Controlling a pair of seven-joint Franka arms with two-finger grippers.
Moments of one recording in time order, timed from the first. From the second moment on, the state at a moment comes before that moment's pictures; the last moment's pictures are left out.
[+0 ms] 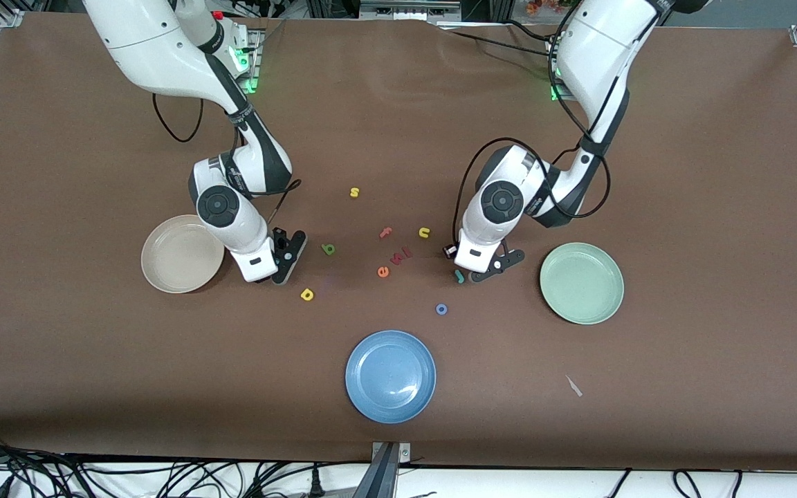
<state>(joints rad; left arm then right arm) -0.45 0.63 -0.11 -1.76 -0.05 2.32 -1.00 0.39 0.59 0.00 -1.93 -0.02 2.54 -0.79</state>
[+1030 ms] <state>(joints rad) -0.19 0.49 -0.10 -1.78 0.07 2.06 -0.66 0.20 0.57 -0.03 -1.74 0.01 2.14 -0.78</state>
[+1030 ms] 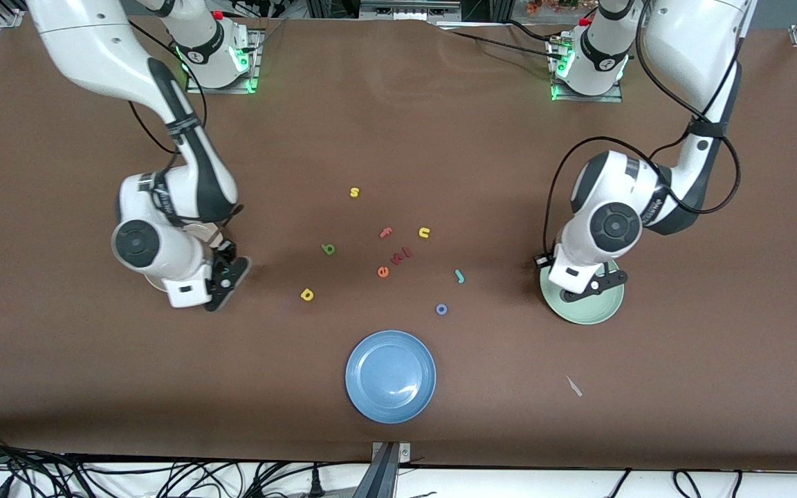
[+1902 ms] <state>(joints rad) -0.15 0.63 -0.10 -1.80 0.07 2.20 -0.44 0.19 0.53 -0.04 -1.78 0.02 2.05 -0.24</state>
